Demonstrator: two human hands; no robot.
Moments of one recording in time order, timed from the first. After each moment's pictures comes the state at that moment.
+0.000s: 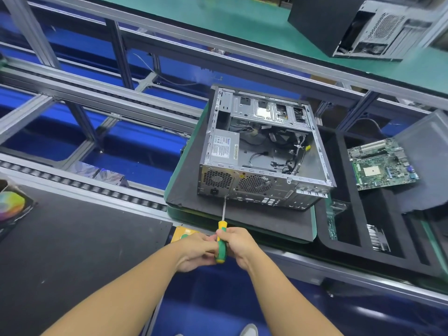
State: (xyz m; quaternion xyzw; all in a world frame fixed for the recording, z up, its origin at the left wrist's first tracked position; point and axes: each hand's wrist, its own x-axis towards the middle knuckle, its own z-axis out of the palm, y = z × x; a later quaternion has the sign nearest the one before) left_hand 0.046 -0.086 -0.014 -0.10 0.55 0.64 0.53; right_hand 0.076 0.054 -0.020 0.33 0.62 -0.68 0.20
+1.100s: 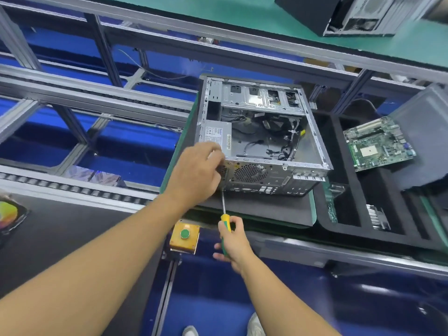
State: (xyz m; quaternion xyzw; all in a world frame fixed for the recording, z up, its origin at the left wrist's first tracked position) left_hand -0.039 -0.076 0.096 0.41 0.86 0.24 -0.21; right_hand 0.095 0.036 -0.036 0.40 0.58 -0.70 0.13
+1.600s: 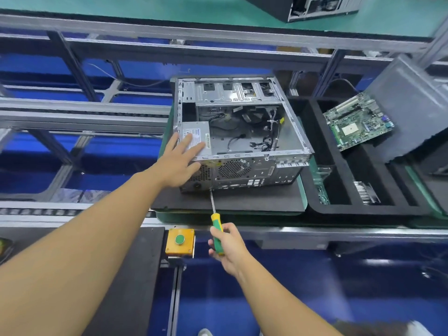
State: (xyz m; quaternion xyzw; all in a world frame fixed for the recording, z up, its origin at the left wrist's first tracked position) left_hand -0.101 -0.068 0.087 0.34 0.92 0.12 0.14; right_hand 0.108 0.030 -0.032 0.42 0.45 -0.78 0.10
